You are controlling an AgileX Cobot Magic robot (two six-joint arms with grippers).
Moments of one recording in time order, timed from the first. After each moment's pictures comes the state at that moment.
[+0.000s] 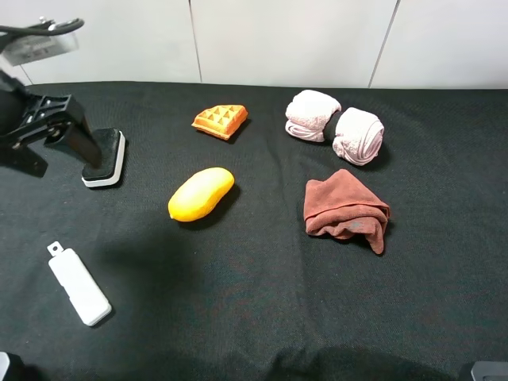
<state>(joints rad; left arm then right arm) -0.14 1.36 -0.84 -0.26 0.82 0.06 -0.09 -0.01 -0.50 0.01 1.02 -0.02</state>
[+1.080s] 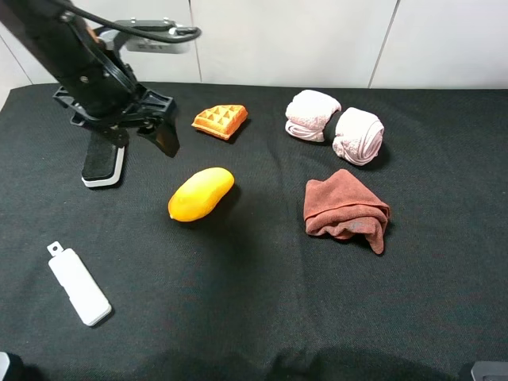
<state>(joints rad) -0.46 1.64 -1.09 -0.11 0.76 -0.02 -0.09 -0.01 -0.50 0.01 1.02 -0.02</state>
